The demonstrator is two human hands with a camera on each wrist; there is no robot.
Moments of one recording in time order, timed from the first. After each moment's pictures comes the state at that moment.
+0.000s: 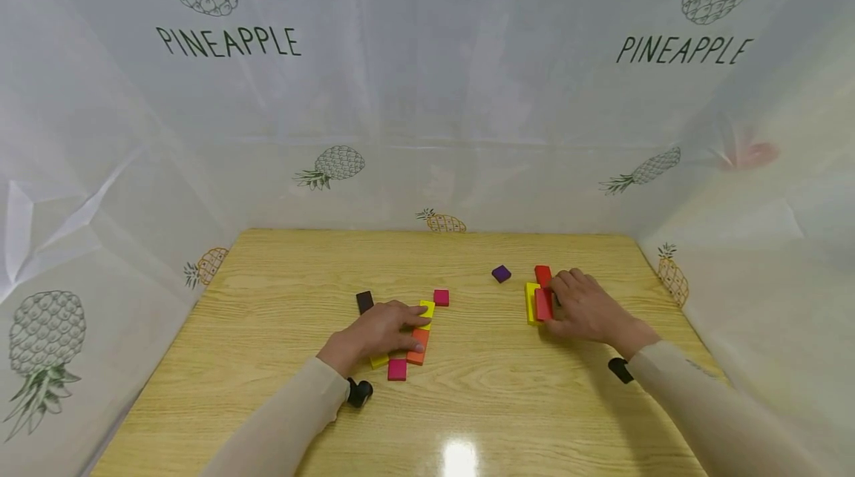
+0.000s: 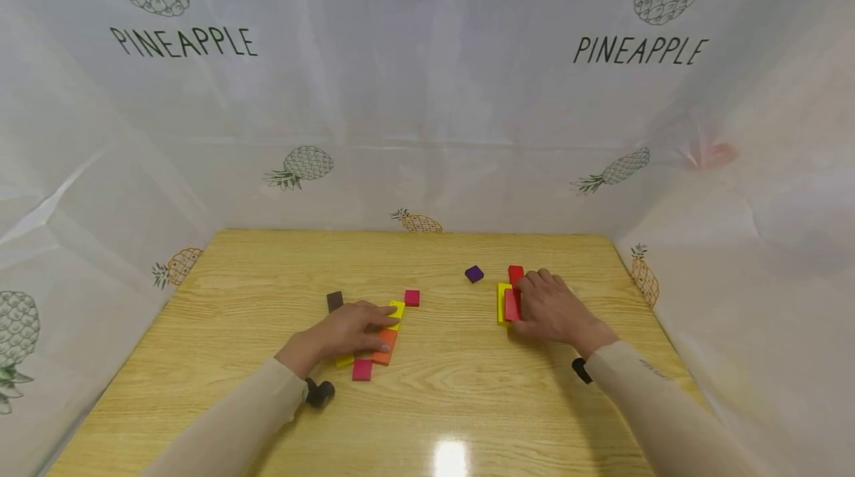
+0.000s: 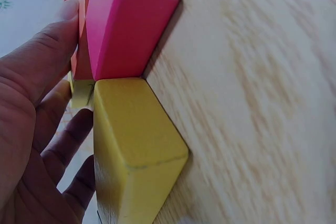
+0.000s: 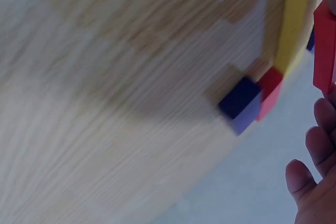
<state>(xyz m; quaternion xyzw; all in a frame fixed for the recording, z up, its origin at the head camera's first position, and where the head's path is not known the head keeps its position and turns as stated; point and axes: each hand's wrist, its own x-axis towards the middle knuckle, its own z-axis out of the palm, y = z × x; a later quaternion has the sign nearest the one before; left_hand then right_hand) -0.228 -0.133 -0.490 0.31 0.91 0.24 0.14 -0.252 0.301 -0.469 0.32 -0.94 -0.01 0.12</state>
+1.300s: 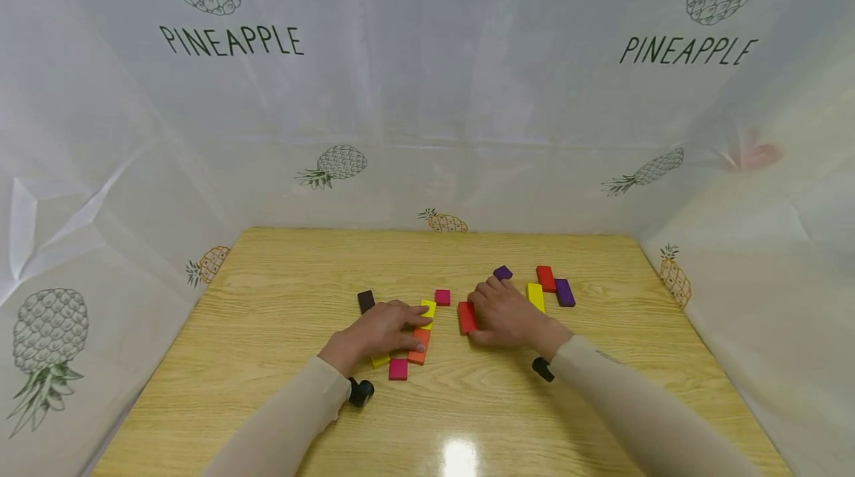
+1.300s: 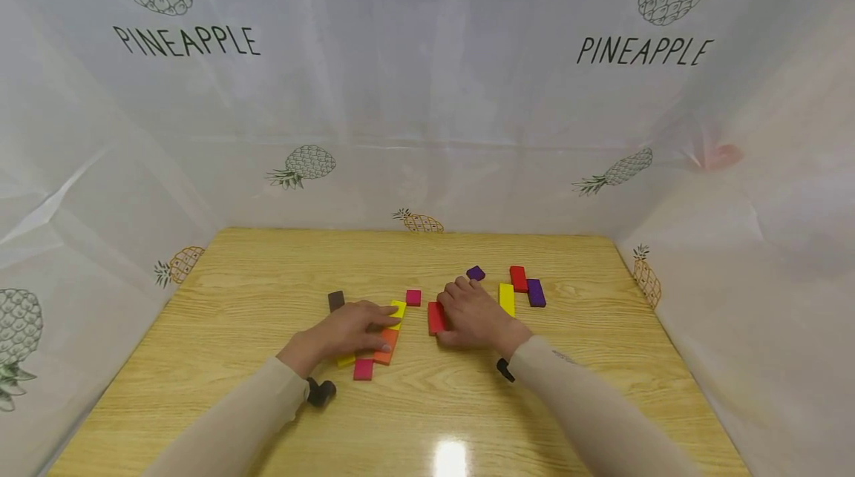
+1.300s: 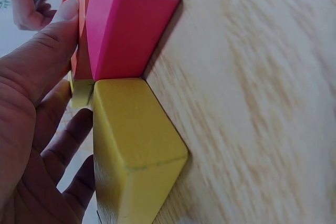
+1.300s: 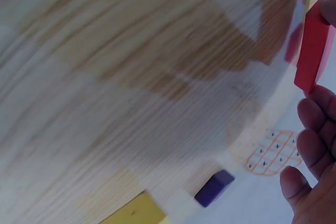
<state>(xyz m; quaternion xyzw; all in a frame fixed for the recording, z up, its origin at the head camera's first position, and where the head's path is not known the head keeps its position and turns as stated) -0.226 -0.131 -0.485 0.30 0.91 0.23 0.14 -0.253 0.170 -0.480 0.40 -0.91 -0.02 0.07</state>
